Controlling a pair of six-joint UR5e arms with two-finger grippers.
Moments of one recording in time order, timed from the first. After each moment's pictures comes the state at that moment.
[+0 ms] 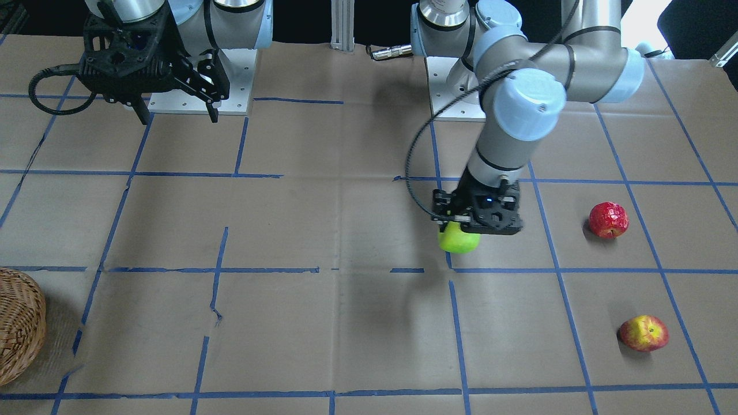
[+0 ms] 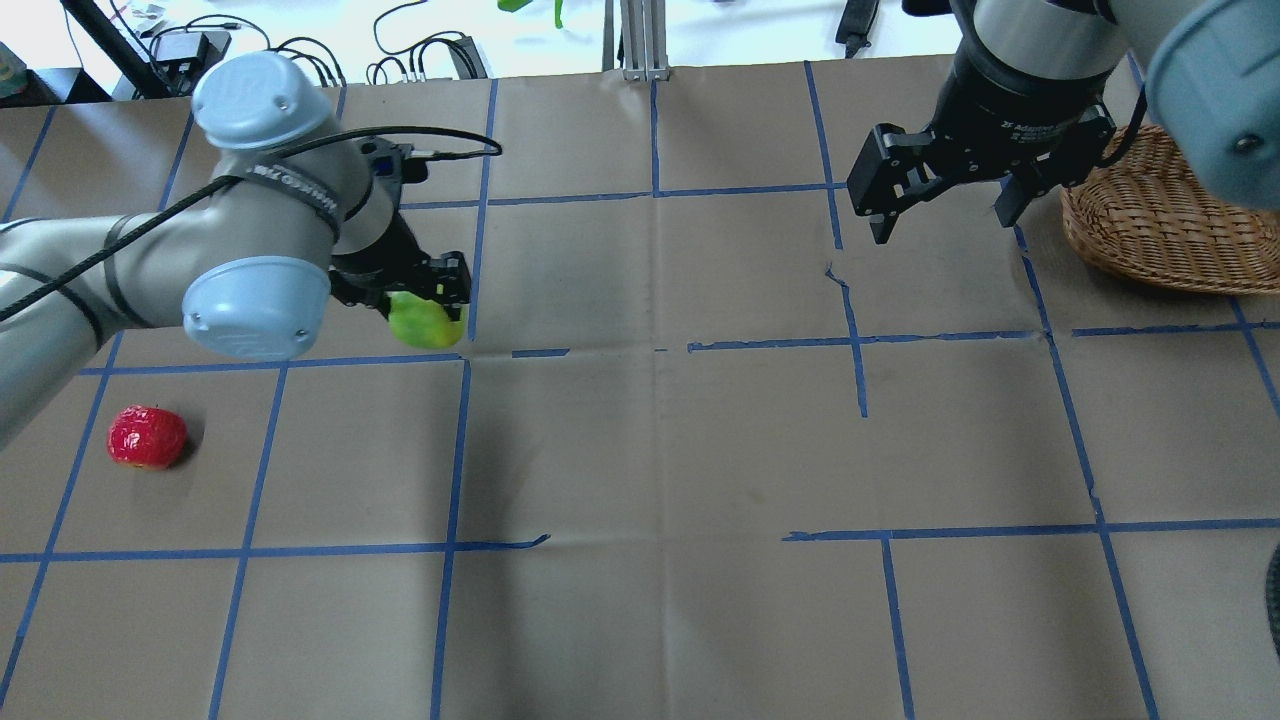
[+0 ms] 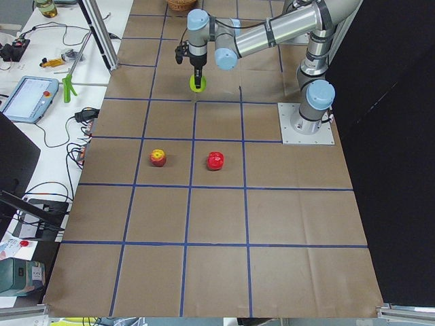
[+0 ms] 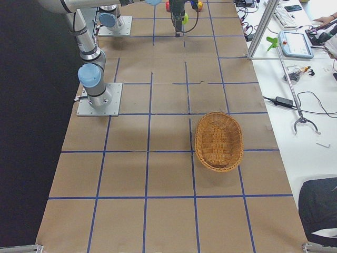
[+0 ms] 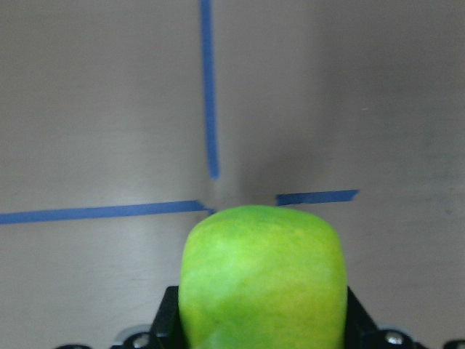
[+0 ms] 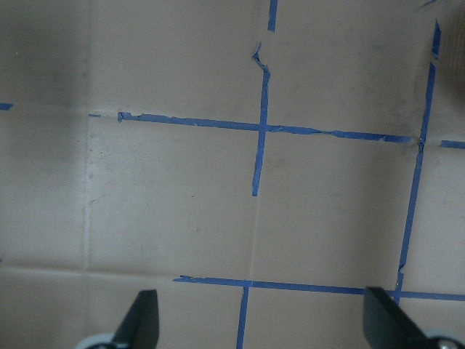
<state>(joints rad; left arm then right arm) -1.66 -1.76 -1.82 -1.09 1.57 -0.01 1.63 -1.62 1.53 -1.52 -1.59 -0.03</state>
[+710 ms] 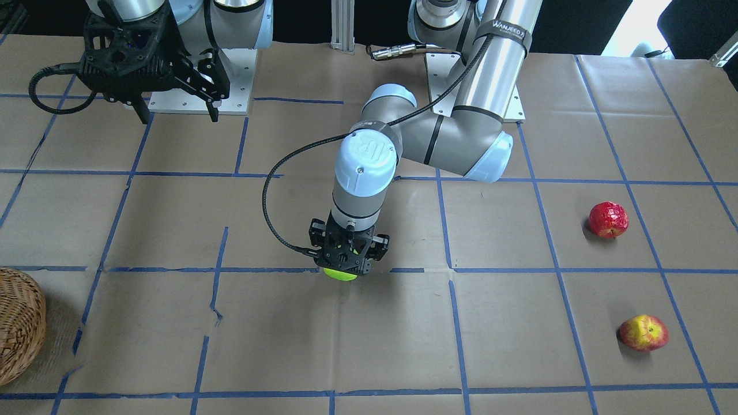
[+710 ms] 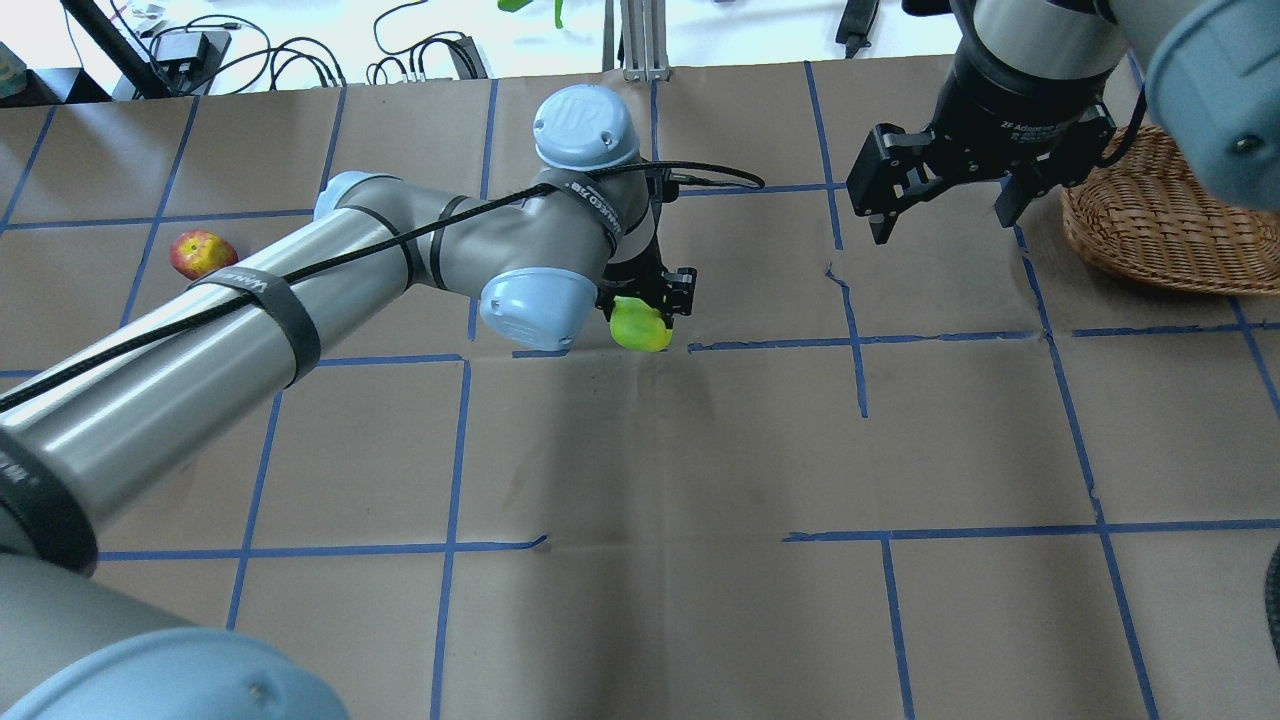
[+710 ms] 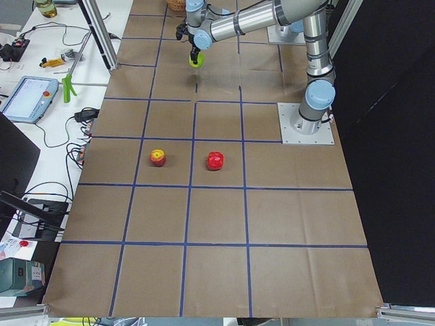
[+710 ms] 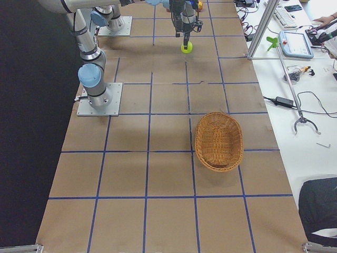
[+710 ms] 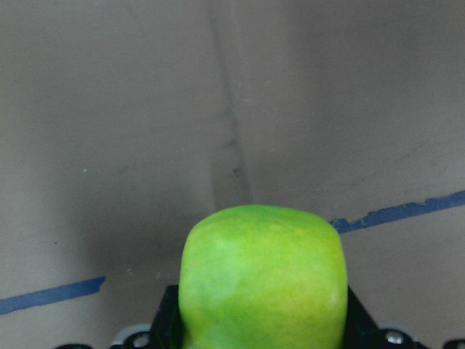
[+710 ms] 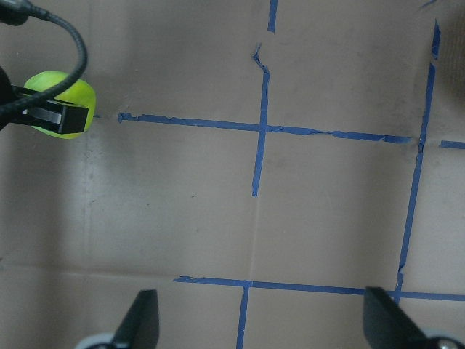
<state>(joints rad) -1.92 -2.08 -1.62 -0.98 1.50 -0.14 1.63 -1.62 1.53 -1.52 -1.59 -0.03</state>
